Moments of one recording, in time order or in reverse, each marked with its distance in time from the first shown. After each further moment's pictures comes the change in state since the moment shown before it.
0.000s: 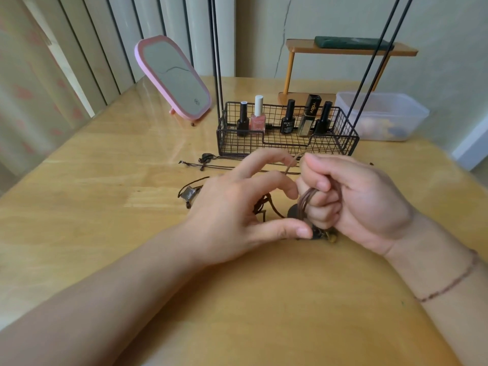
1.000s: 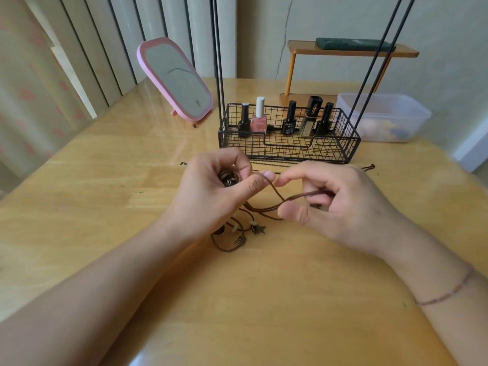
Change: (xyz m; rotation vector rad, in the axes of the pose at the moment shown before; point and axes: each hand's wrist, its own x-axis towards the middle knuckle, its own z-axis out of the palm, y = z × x) left_hand 0.002 -0.017 -0.009 -0.375 0.271 -0.260; right_hand -0.004 0.006 0.002 -0.974 0.147 -0.456
